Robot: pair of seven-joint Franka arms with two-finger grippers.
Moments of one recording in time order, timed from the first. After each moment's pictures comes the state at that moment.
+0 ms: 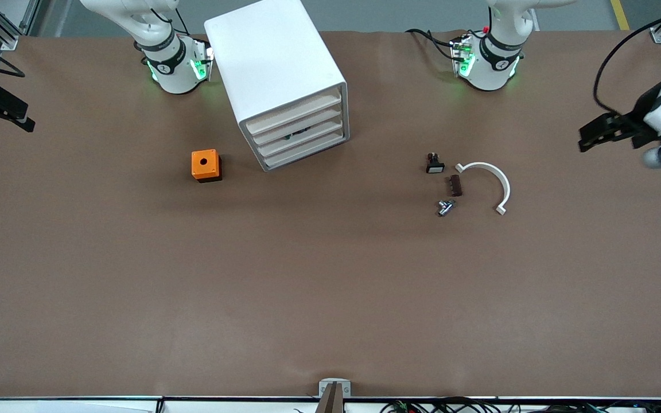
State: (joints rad) left arm 0.02 0.06 -0.15 -1.52 0.03 1.46 -0.13; right arm 0.01 -0.11 -0.08 -1.60 0.00 1.48 -0.05
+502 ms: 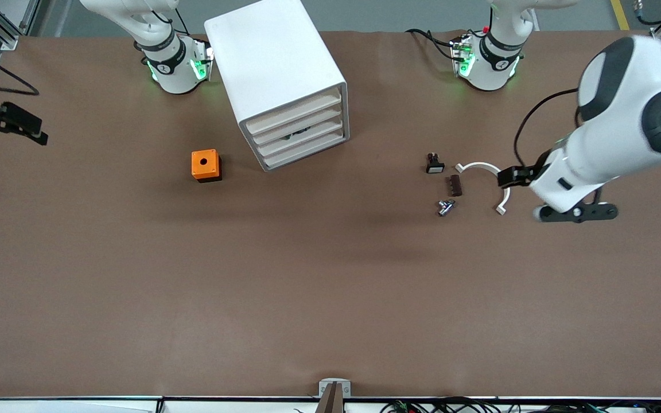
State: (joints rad) left arm -0.08 0.27 -0.22 -1.52 0.03 1.57 -0.35; right arm 0.02 -0.01 -0.08 -1.60 0.00 1.51 -0.05
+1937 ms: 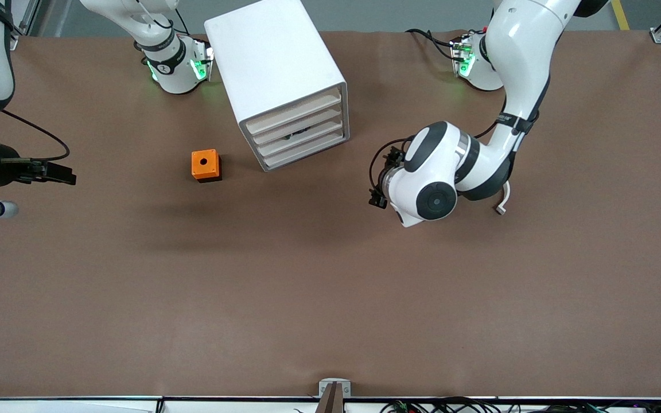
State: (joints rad) left arm -0.39 0.62 -0.23 -1.52 -0.41 1.71 -1.86; right arm 0.02 0.16 -0.09 -1.58 0.00 1.52 -0.01
